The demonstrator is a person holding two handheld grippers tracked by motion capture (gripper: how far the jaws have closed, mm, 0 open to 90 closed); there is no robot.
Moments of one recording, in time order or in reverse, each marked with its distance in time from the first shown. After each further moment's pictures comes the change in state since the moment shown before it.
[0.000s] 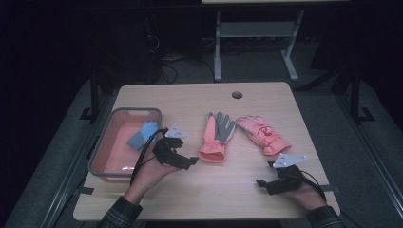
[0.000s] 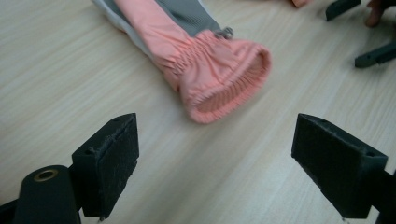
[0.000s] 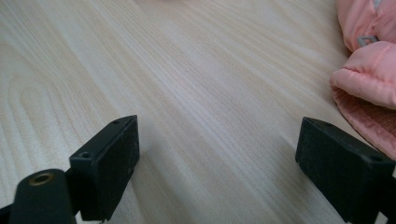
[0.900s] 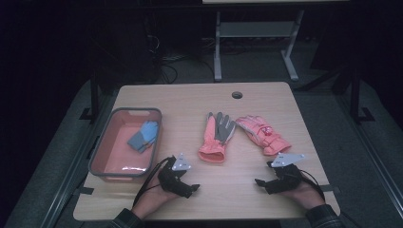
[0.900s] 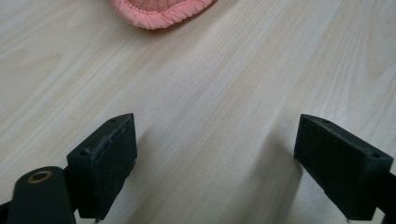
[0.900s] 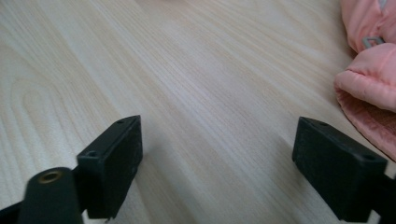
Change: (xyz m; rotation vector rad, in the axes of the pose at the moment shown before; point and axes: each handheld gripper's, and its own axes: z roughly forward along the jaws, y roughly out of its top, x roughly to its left) left arm -0.021 -0.070 0.039 0.041 -0.014 0.127; right arm 0.003 0.006 0.001 0.021 -0.001 0.002
